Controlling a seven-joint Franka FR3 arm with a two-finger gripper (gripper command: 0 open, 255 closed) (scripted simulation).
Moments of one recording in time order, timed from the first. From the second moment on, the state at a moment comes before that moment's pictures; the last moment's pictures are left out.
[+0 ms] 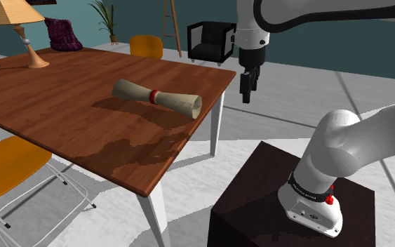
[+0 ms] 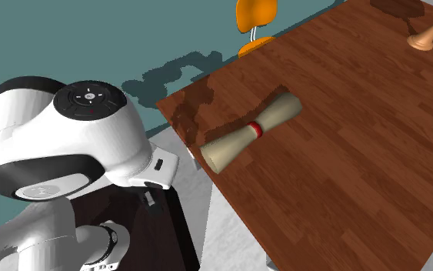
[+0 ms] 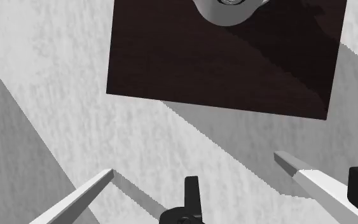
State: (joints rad) arm 0.01 -0.79 0.06 -2.45 -0.02 1.54 -0.13
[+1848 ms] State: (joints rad) arm 0.06 0.28 0.21 -1.51 -0.21 1.63 0.08
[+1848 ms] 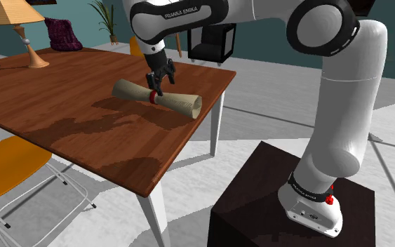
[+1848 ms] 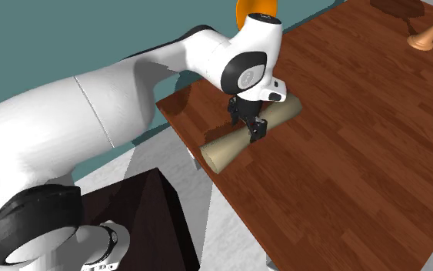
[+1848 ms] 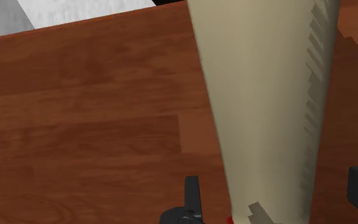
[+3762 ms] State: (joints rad) arm 0.11 0.53 0.20 -1.20 -0.27 1.56 0.10
